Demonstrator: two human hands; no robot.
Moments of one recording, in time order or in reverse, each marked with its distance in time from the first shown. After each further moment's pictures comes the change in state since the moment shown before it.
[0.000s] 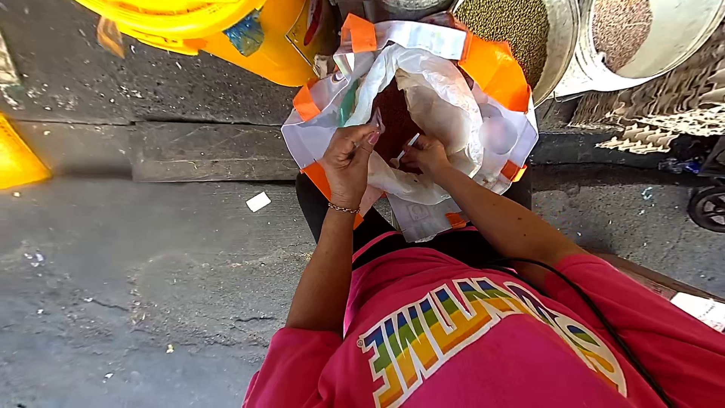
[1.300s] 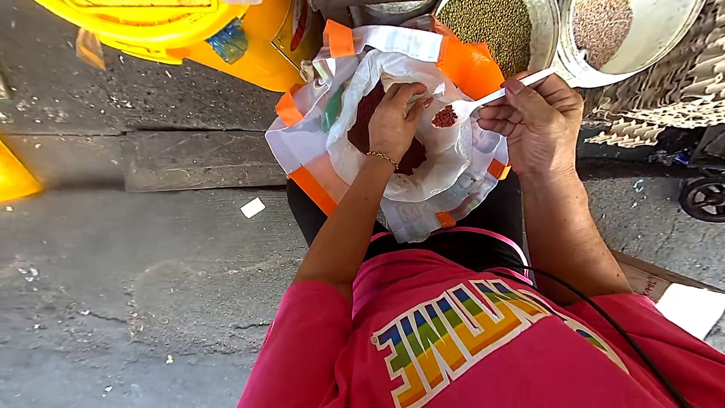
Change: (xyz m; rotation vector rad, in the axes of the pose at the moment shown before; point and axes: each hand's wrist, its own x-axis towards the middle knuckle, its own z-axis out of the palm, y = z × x) left_hand 0.053 -0.008 0.101 0.457 -0.406 -0.215; right_hand -0.121 -0.109 -0.112 0.482 0.286 -0.541
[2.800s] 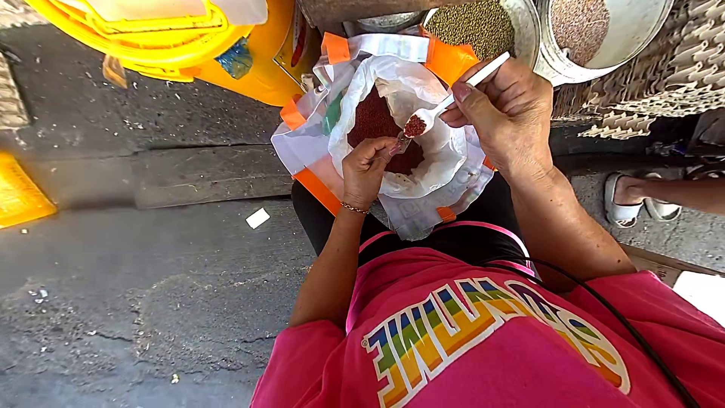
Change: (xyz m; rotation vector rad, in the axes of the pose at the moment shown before) left_hand -0.089 -0.026 -0.031 -0.510 0.189 0.261; right_hand -0.027 -0.029 0.046 -0.387 -0.191 -0.294
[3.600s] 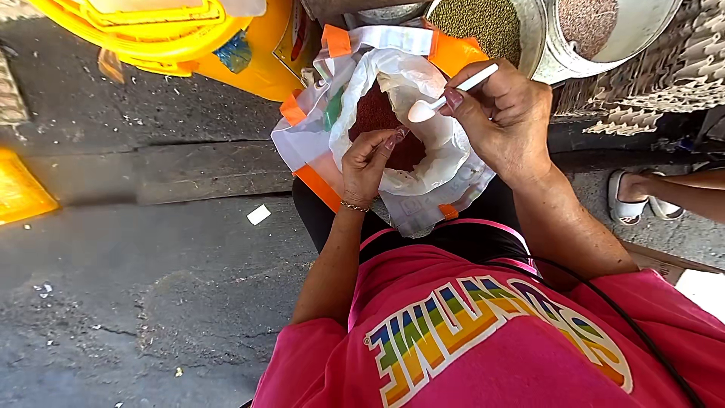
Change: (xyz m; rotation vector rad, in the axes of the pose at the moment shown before) left_hand 0.000 0.001 -0.003 -0.052 0.018 -0.038; right_hand -0.001 0.008 0.002 -0.200 -0.081 -0.239
